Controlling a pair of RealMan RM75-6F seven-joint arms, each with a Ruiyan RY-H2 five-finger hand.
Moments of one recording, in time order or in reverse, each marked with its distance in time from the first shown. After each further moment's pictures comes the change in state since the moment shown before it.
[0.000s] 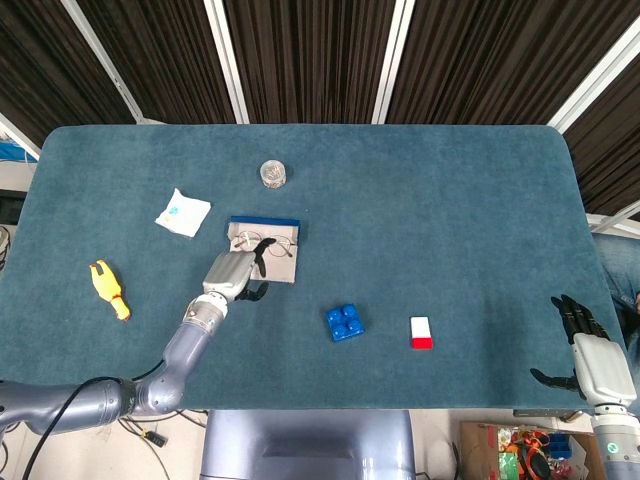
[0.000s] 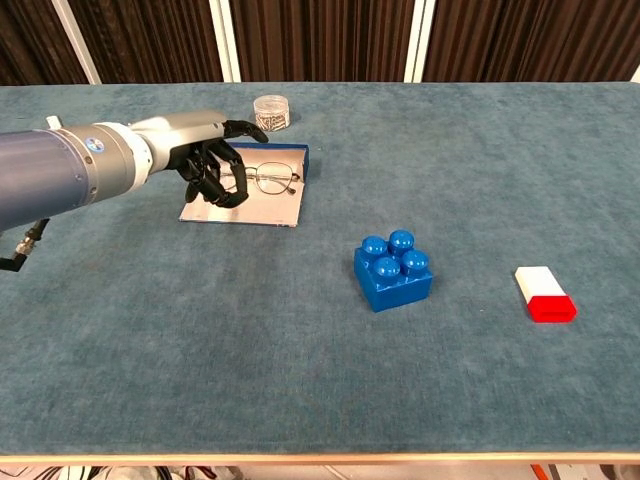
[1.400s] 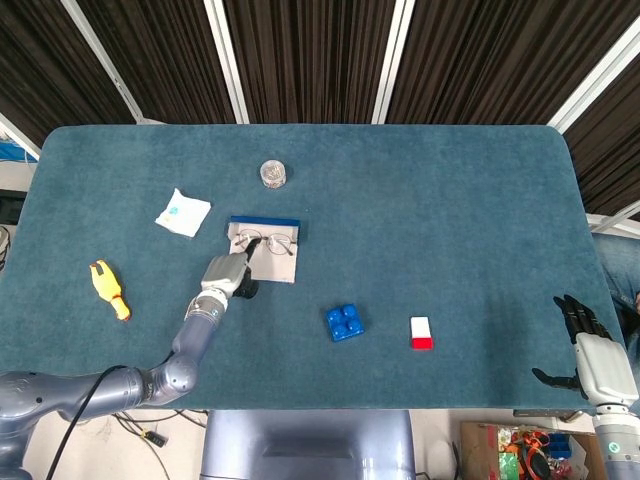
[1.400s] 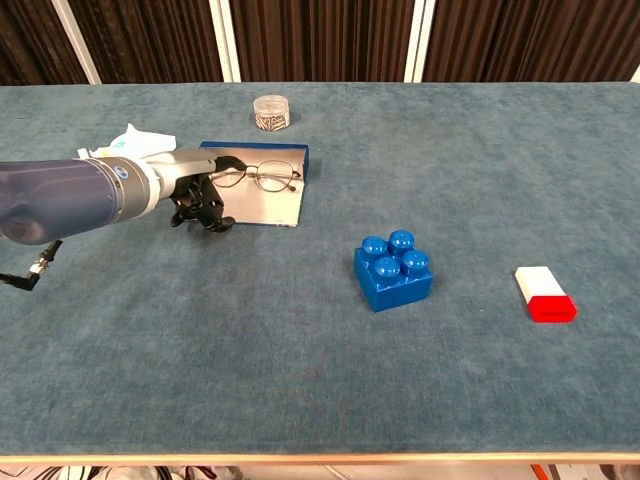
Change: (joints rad) left arm -0.078 -0.097 0.018 0.216 -0.227 -0.075 0.046; right arm -0.001 0.004 0.004 -0.005 0.014 -0.003 0.002
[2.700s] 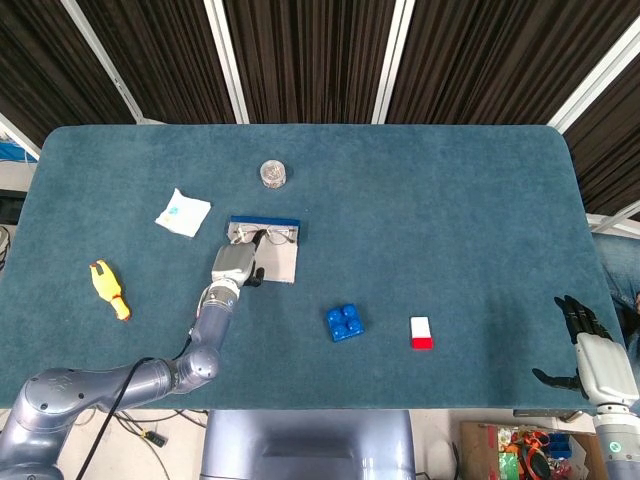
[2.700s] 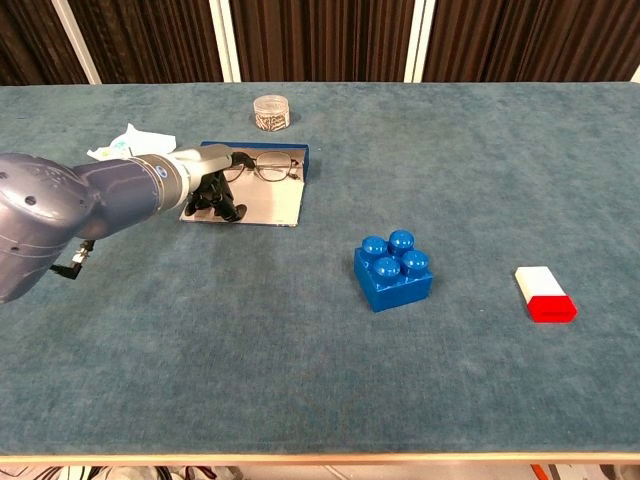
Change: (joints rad) left arm -0.087 -0.131 -0.030 0.220 -0.058 0.004 0.100; right arm 0.002 0.007 0.001 -0.005 0.012 -0.014 0.009
